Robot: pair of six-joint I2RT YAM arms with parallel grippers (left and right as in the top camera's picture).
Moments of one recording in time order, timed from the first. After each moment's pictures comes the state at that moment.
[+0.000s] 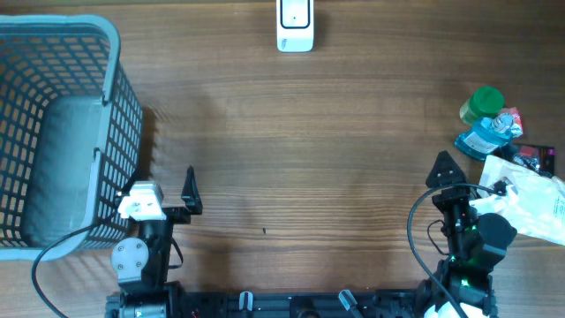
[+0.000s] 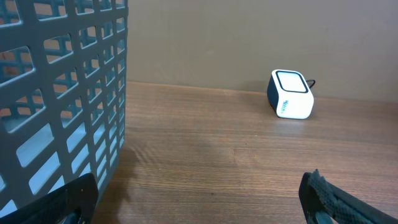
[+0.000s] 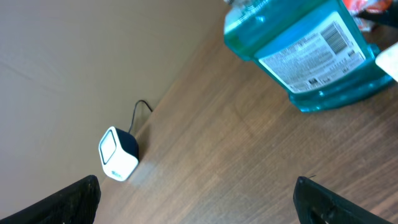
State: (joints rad) left arm 0.11 0.04 0.01 -0.05 0.13 -0.09; right arm -0.35 0.44 0.01 0.18 -0.25 0.83
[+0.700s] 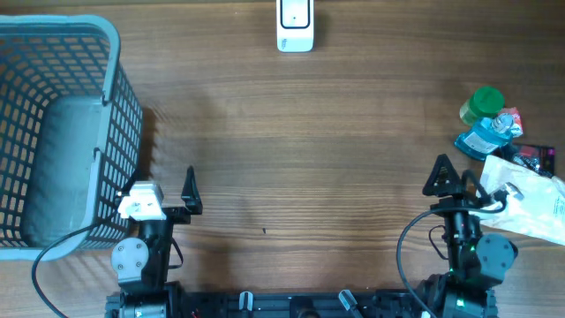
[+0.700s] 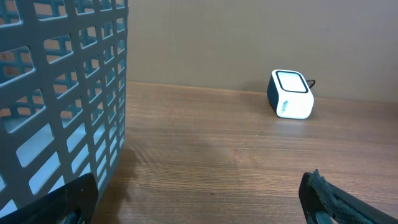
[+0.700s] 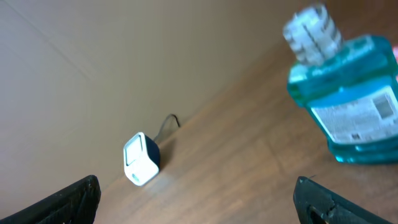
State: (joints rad) left arm 0.11 0.04 0.01 -0.05 0.13 -0.09; right arm -0.33 0.06 0.01 0.02 -0.26 0.71
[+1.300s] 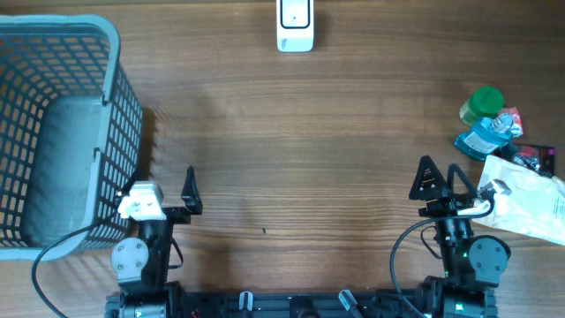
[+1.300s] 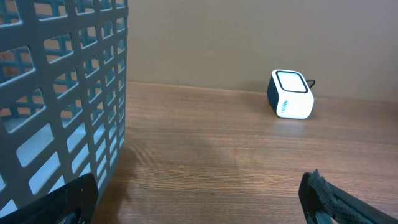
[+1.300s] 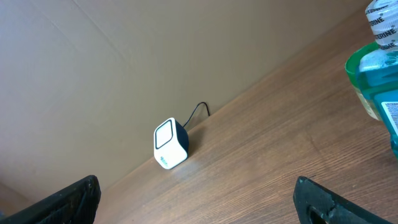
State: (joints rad) left arm 0.11 0.04 0.01 -0.05 0.13 -0.09; right arm -0.19 0.02 0.01 0.02 -0.26 0.70
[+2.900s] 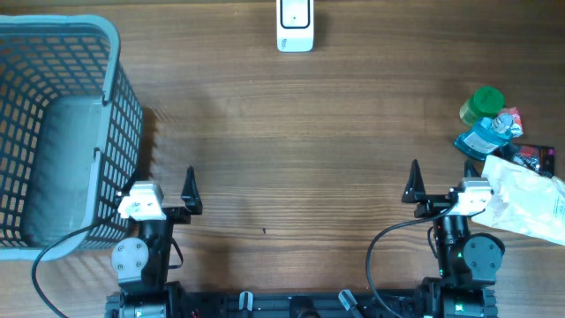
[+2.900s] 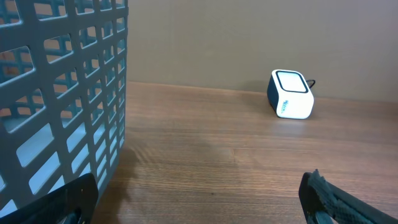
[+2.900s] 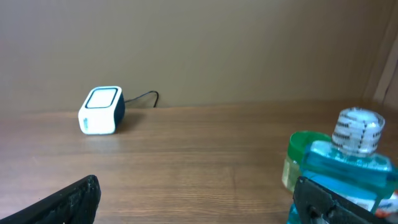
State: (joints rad) left arm 0.11 0.04 0.01 -0.05 0.13 -0.09; right arm -0.10 0.02 0.01 0.00 -0.10 0.02
